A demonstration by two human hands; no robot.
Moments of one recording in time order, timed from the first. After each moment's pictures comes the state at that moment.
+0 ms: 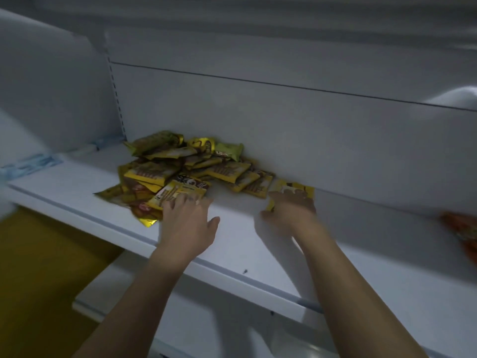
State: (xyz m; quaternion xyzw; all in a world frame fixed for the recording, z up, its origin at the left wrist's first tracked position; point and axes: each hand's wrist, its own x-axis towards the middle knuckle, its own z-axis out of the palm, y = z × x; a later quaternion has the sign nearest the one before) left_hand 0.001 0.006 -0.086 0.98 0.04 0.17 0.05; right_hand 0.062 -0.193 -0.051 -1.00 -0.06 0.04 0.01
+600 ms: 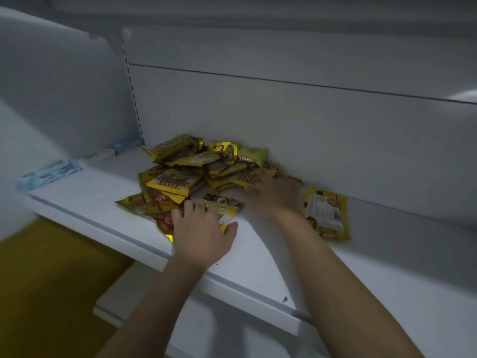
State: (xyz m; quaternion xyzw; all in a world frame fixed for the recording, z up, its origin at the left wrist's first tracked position) left_hand 0.025 0.039 -0.092 0.98 0.09 0.16 0.03; right_hand 0.129 -0.101 -0.063 -0.99 -0.06 -0.06 0.14
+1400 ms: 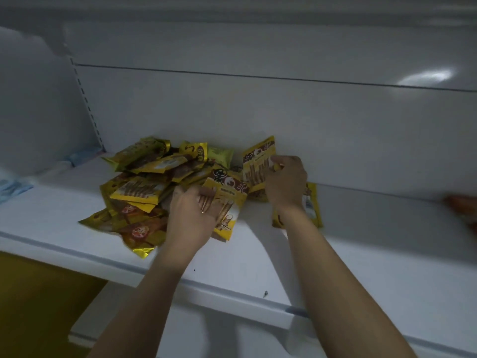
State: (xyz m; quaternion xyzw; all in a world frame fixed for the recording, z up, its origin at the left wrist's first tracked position) left_hand 0.041 0.020 -0.060 0.89 0.04 0.19 0.41; right_hand 0.110 -0.152 -0.040 -0.84 0.06 -0.26 0.47
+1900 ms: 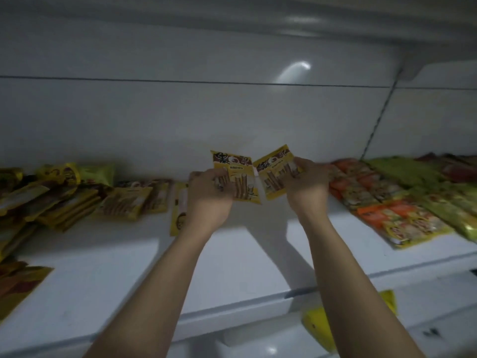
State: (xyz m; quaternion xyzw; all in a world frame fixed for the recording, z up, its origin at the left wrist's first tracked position) left_hand 0.064 -0.176 -0.036 0.84 -0.15 0.08 0.52; right_hand 0.017 -0.357 -0.042 -0.78 0.23 -0.39 0.43
